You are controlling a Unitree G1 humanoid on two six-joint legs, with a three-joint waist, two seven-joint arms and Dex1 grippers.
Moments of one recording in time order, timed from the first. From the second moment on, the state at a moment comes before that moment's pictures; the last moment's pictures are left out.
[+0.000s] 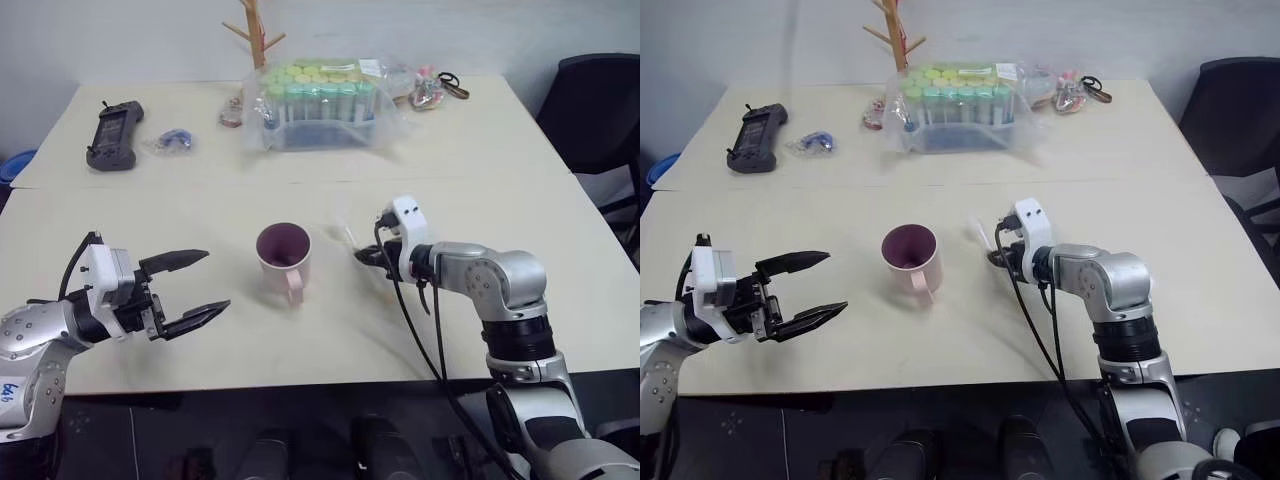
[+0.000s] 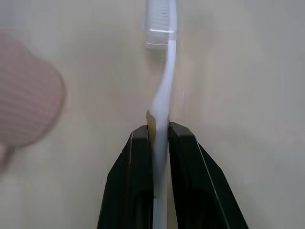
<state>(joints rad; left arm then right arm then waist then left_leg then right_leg) 0.01 0.74 0.38 -0.27 -0.63 0.23 -1.02 -0.70 -0.33 -0.01 -0.05 0.49 1.09 0.50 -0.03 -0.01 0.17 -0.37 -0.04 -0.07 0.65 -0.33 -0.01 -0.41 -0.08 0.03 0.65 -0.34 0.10</state>
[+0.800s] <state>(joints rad) 0.08 0.64 0.42 -0.25 -0.61 0.19 -0.92 -0.73 0.05 0.11 0.33 0.36 -0.13 0.97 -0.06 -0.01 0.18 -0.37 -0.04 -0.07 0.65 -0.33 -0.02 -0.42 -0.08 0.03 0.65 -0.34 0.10</state>
